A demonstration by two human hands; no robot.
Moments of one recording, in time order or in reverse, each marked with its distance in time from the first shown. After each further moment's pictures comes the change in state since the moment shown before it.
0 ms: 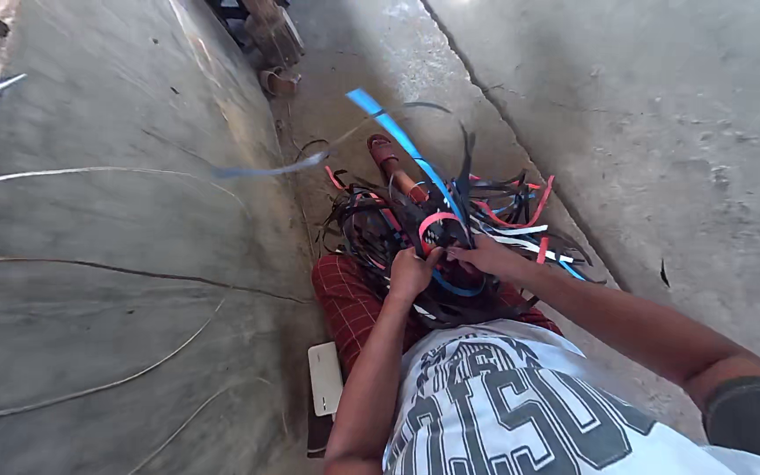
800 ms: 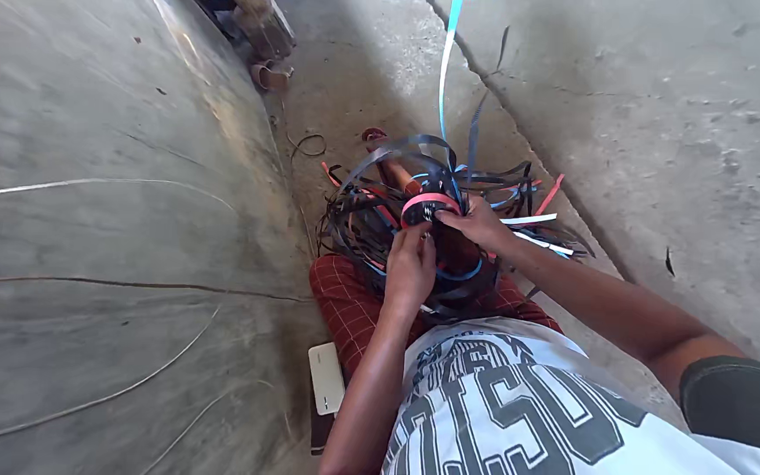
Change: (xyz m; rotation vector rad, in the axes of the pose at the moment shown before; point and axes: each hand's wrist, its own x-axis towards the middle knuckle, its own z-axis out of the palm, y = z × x) left_hand -0.034 0.041 -0.012 -0.088 0.204 0.163; right_hand 0.033 -0.008 -0.014 0.086 0.285 -0.315
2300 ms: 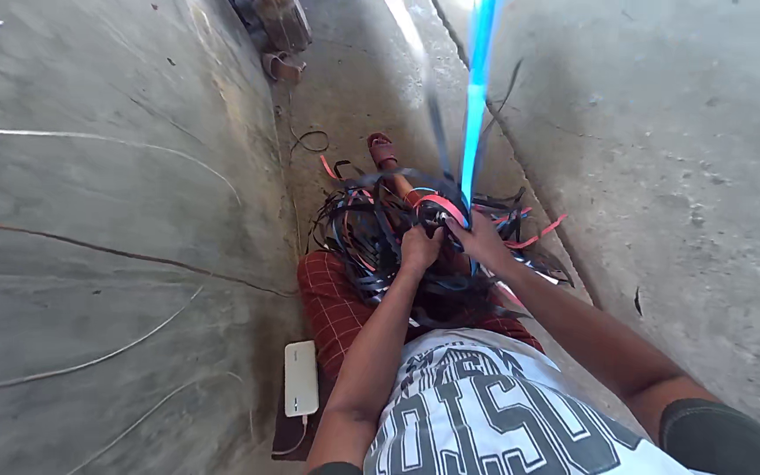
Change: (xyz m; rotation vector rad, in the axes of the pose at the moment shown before) left_hand 0.082 -0.038 0.059 -0.022 -0.088 -0.249; right_hand -0.003 -0.006 -0.003 -0.312 0.046 0.074
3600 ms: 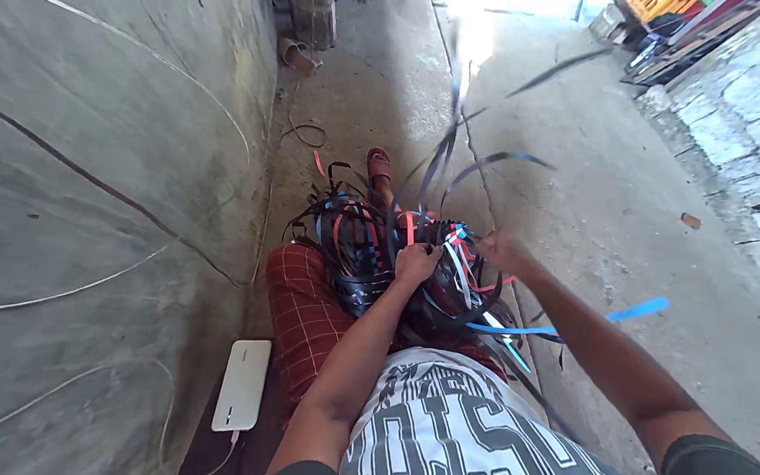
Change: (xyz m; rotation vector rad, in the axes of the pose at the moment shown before) left_hand 0.014 -0.004 0.002 -0.040 -0.160 -0.017; right_hand 0.041 0.002 -0.076 -0.751 -0.328 0.035
